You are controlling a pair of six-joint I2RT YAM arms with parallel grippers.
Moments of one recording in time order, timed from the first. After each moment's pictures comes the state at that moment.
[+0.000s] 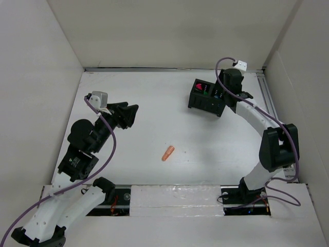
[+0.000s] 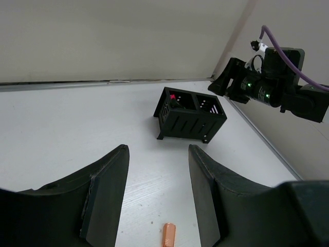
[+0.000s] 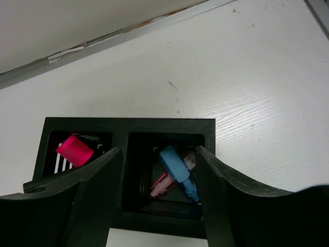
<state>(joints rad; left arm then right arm) -0.52 0.63 0.90 -0.20 -0.02 -0.33 0.22 1.65 1.26 -0.03 0.41 0.38</state>
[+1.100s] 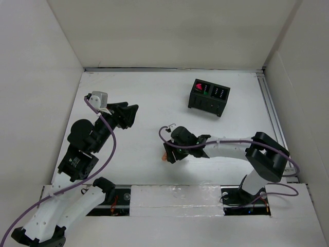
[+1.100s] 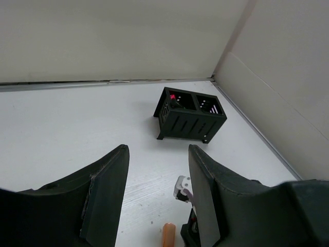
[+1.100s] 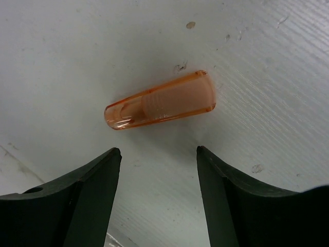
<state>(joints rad) -0.52 0.63 0.90 -0.20 -0.02 -0.33 0.98 1.58 0.85 -0.17 -0.02 0.45</state>
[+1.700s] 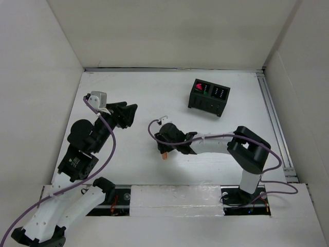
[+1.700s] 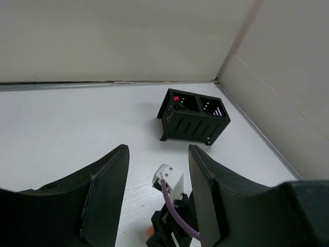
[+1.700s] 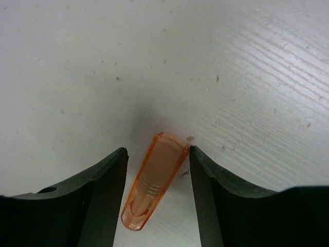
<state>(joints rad) -0.52 0.63 0.90 -0.20 -0.03 -0.33 1.00 1.81 1.02 -0.02 0.16 0.46</state>
